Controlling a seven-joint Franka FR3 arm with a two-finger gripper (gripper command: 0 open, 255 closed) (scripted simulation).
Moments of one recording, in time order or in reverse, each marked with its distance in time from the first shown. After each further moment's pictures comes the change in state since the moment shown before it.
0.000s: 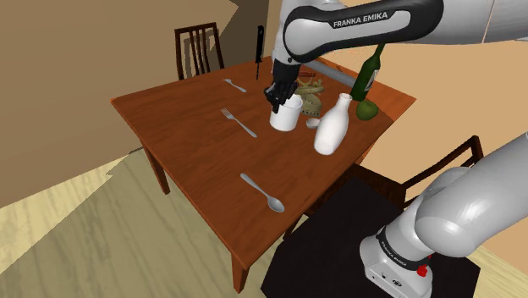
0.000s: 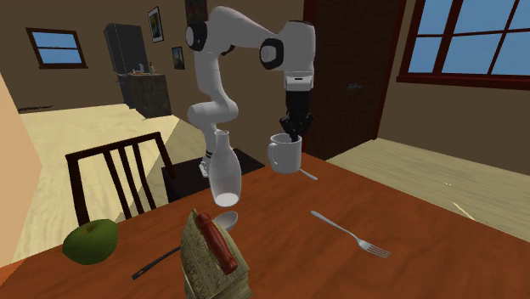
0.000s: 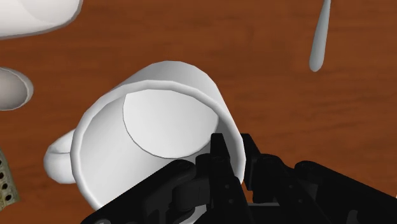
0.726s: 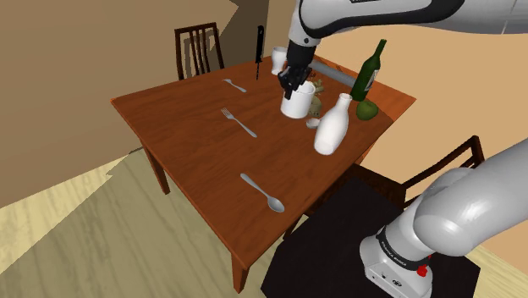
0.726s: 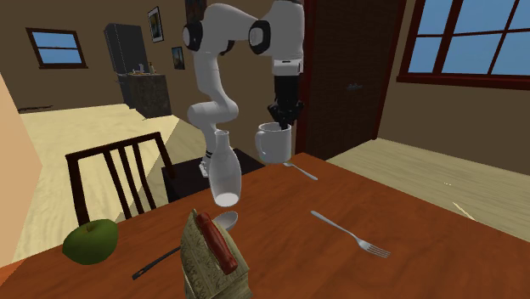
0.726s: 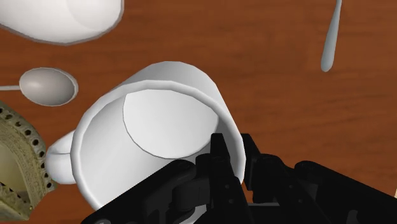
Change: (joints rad) arm -0.032 -0.048 -0.047 0.059 -0.002 -0.108 -0.076
